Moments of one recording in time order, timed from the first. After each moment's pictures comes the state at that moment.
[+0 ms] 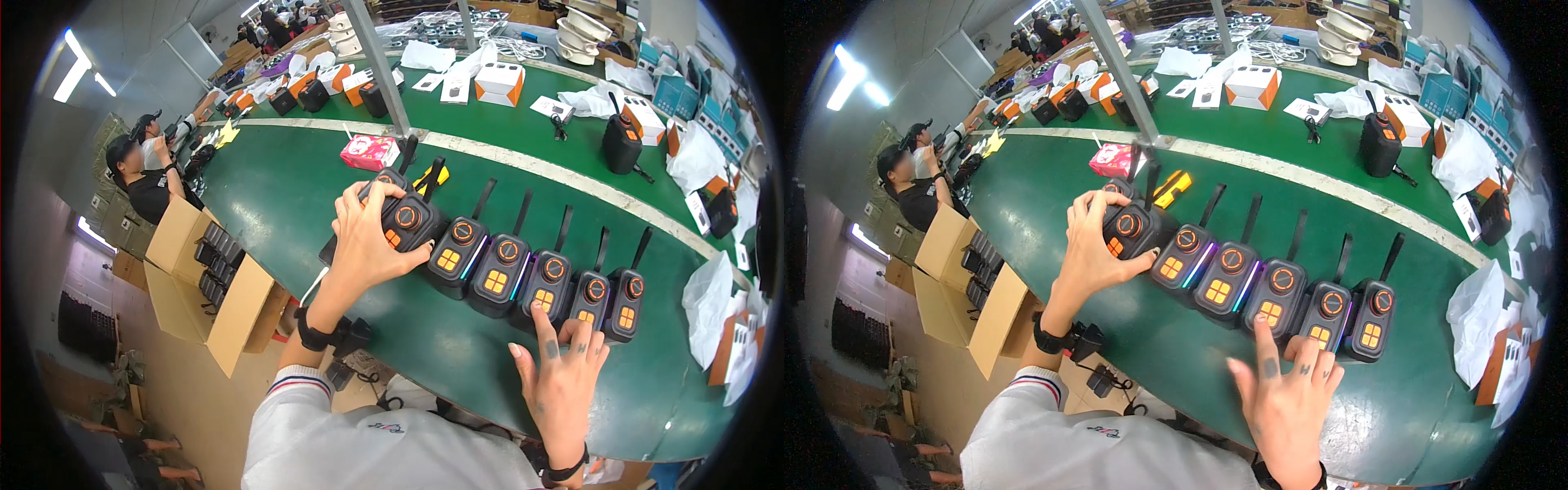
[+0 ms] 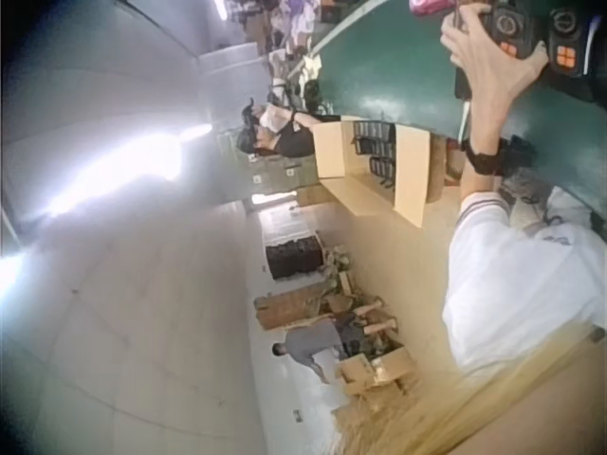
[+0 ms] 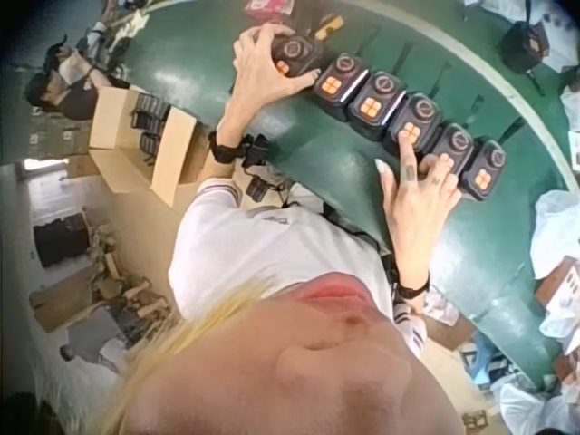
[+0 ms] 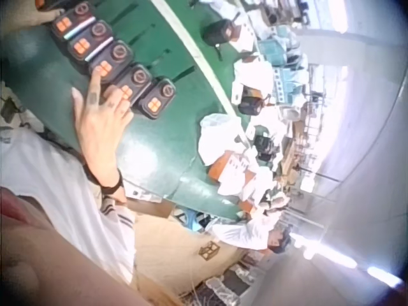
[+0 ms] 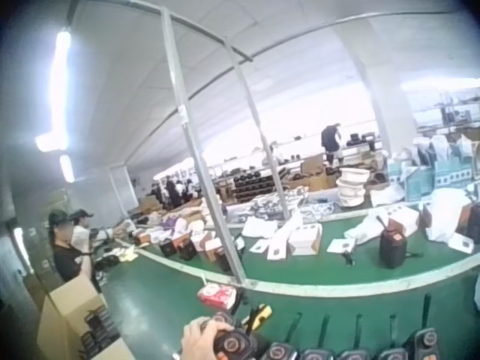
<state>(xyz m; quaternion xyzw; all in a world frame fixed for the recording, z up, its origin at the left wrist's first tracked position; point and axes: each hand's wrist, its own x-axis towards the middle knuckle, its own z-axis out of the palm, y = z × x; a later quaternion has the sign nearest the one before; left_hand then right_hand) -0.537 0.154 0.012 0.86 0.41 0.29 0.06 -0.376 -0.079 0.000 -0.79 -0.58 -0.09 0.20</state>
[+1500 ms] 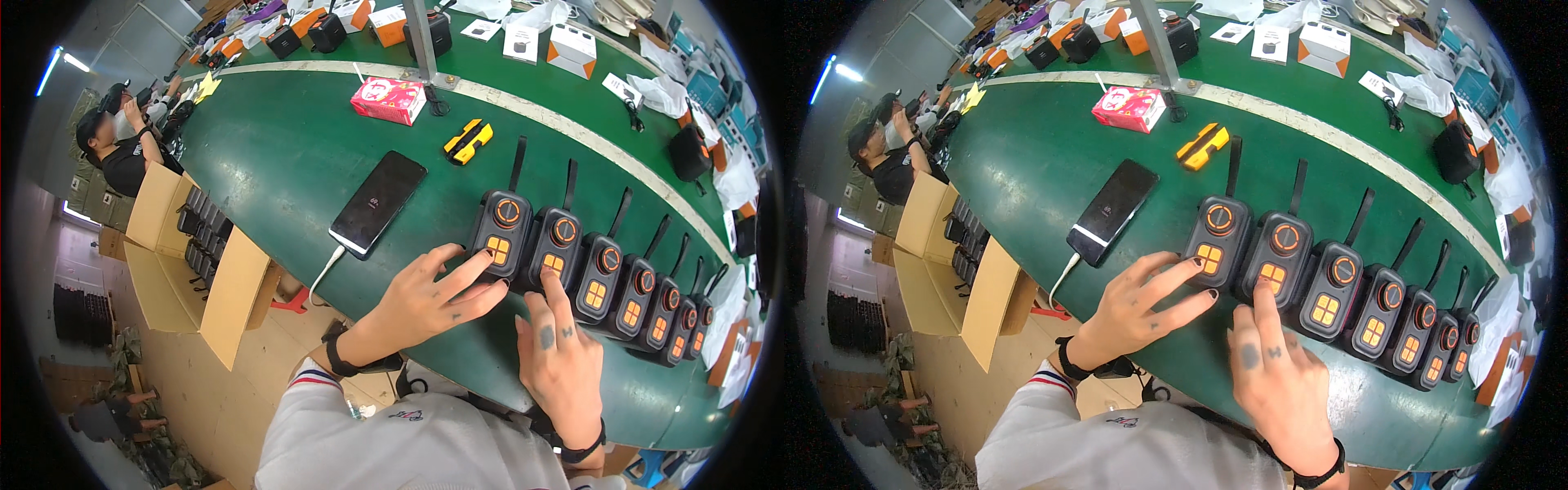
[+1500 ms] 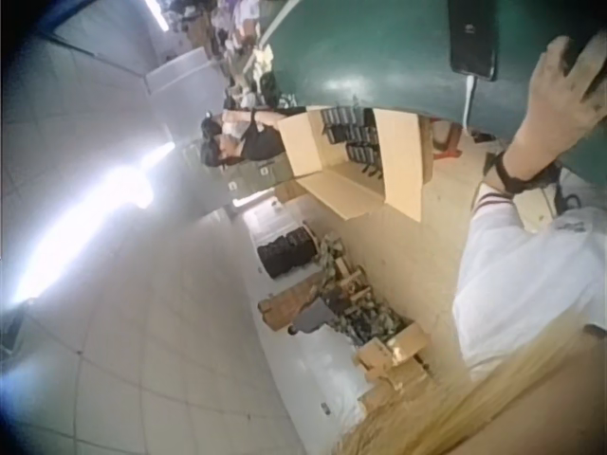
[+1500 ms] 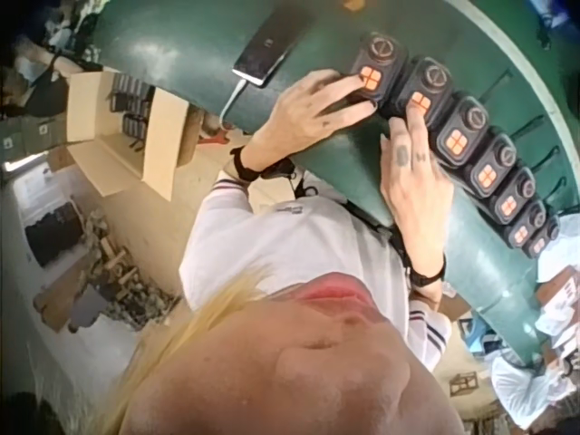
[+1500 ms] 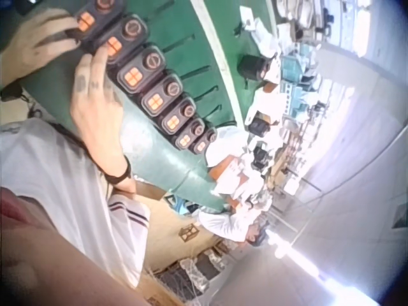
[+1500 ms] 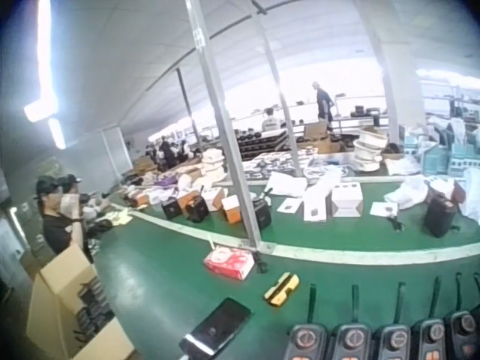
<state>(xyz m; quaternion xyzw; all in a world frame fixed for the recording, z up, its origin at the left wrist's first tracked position) -0.588 0.154 -0.046 0.92 0.10 0.37 0.01 -0.435 0.018 0.009 -0.70 -0.69 -0.08 0.18</state>
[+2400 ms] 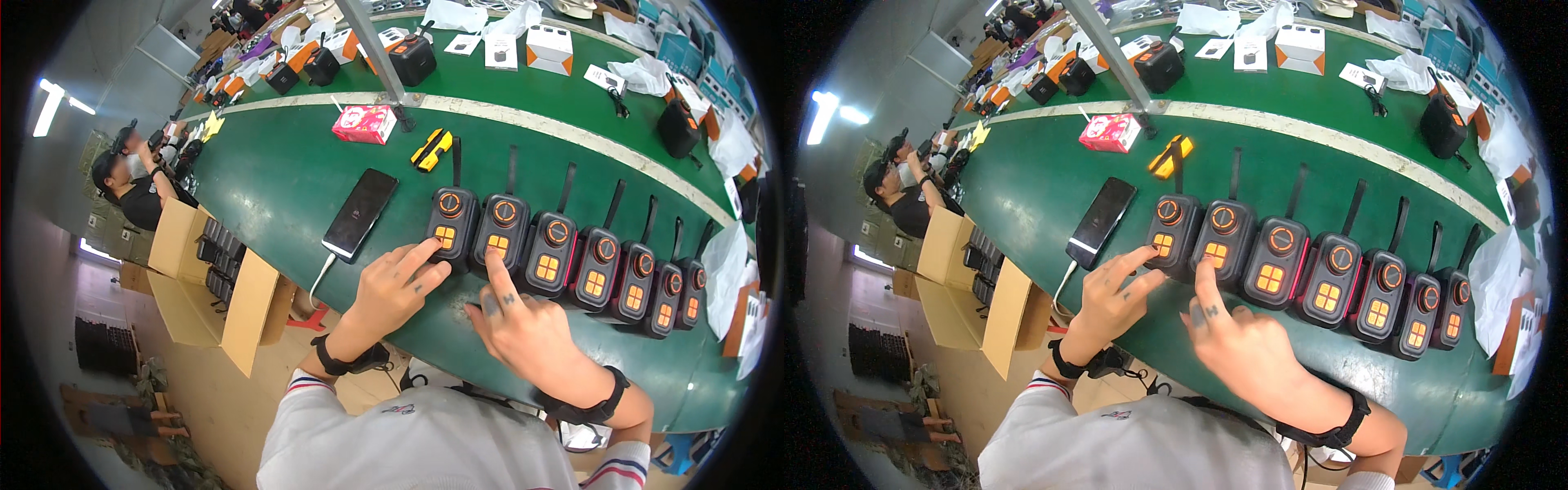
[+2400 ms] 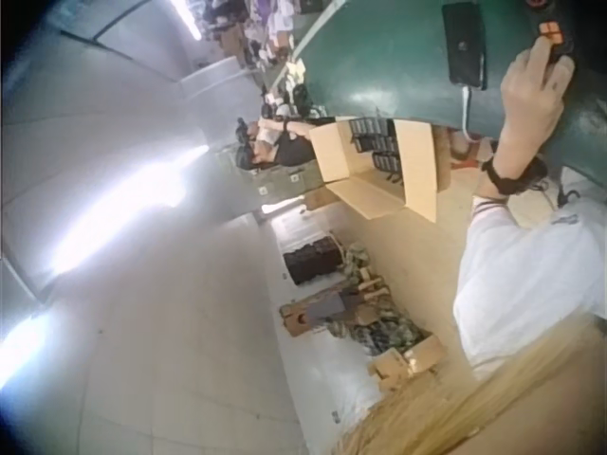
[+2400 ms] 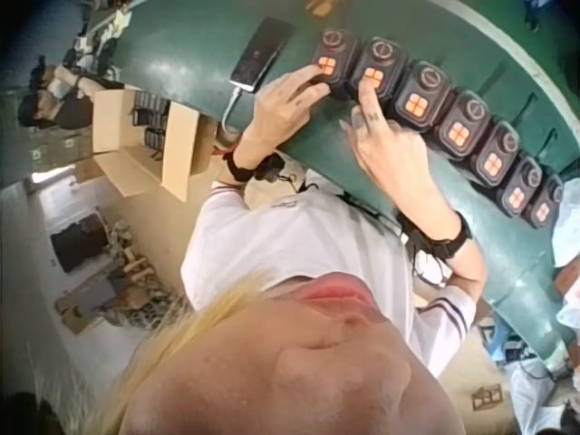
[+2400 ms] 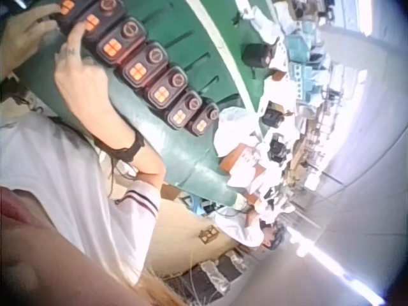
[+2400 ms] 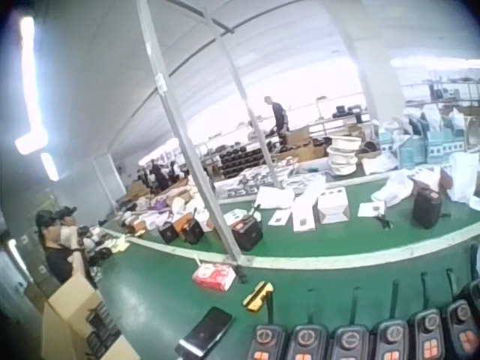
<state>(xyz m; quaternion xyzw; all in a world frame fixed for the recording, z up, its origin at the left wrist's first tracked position) -0.580 0.148 -0.035 0.93 0.14 0.33 -0.04 -0.411 0.016 -0.008 -0.63 -0.75 -0.10 0.18</state>
